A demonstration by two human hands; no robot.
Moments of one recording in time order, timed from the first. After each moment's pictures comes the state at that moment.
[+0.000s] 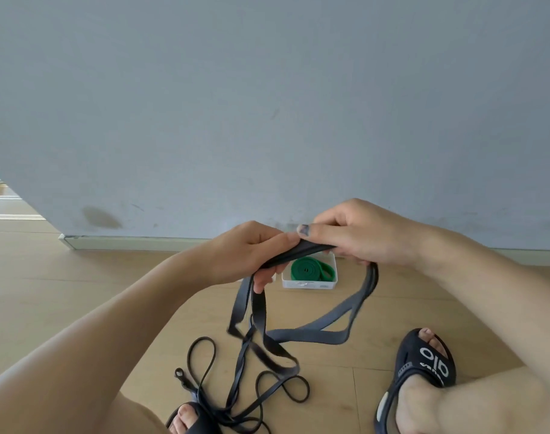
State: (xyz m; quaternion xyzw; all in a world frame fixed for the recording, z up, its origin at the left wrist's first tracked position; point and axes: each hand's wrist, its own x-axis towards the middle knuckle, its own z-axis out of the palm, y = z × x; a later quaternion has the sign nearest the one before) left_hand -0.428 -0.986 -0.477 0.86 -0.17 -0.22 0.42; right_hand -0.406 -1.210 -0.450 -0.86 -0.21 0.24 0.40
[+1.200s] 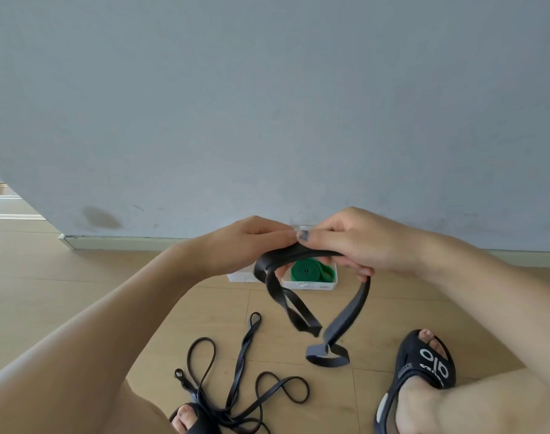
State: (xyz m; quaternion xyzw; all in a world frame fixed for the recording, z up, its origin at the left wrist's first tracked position) left_hand -0.420 -0.985 -0.467 0.85 -0.19 -0.25 0.43; right_hand -0.415 -1.207 -0.451 -0.84 -0.19 0.28 0.41
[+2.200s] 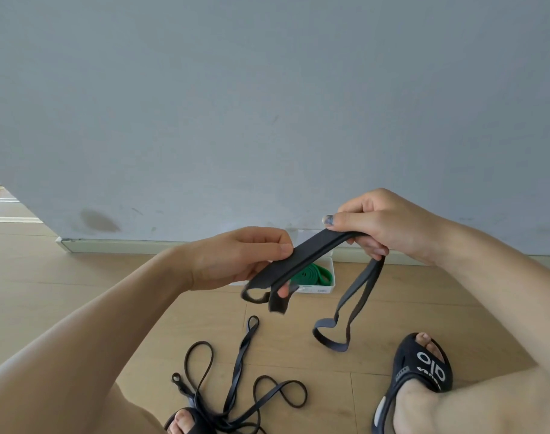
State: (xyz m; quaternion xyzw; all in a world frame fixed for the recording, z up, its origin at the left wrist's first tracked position) left_hand -0.426 -0.975 -0.471 0.71 -0.16 -0.37 0.58; right_hand -0.401 -1.234 -0.441 -0.85 -0.16 0.22 0.46
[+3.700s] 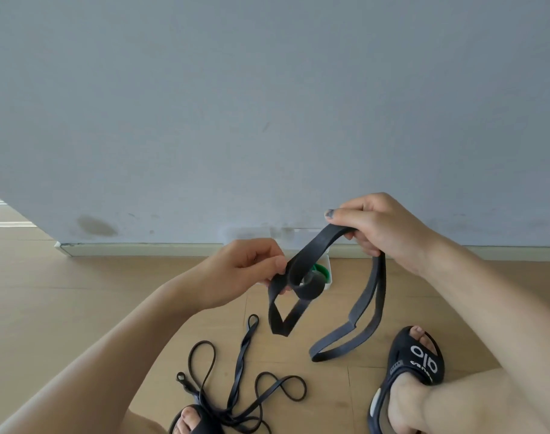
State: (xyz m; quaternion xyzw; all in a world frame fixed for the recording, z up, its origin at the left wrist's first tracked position) left_hand -0.423 -0.979 -0.480 0.80 -0.17 -0.22 0.54; right_hand -0.392 -1.238 -0.434 -0.83 -0.07 0.17 0.52
